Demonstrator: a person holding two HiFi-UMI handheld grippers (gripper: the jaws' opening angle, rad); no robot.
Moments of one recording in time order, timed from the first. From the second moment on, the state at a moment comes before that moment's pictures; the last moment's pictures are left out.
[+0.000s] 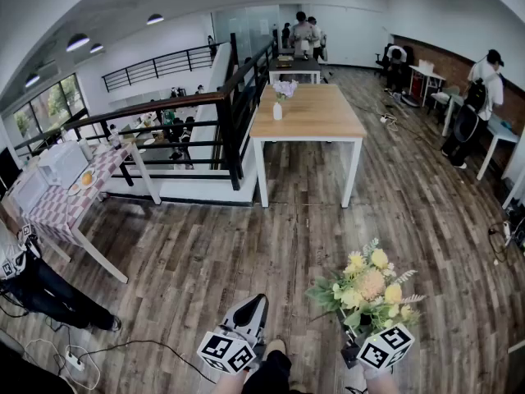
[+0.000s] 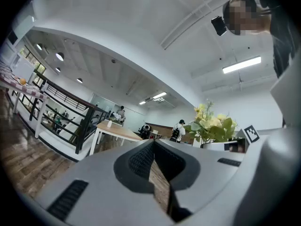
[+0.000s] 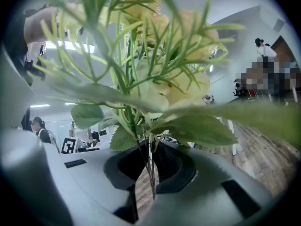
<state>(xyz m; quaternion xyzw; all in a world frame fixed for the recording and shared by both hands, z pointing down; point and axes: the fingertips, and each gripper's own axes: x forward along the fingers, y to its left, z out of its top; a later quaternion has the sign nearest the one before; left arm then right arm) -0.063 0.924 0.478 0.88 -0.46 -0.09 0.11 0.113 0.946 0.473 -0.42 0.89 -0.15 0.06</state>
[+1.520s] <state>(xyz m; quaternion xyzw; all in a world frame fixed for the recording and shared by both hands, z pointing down) -0.098 0.611 0.469 0.90 -0.41 -0.09 0.11 0.060 0.643 0.479 -0.46 0.87 -0.18 0.06</state>
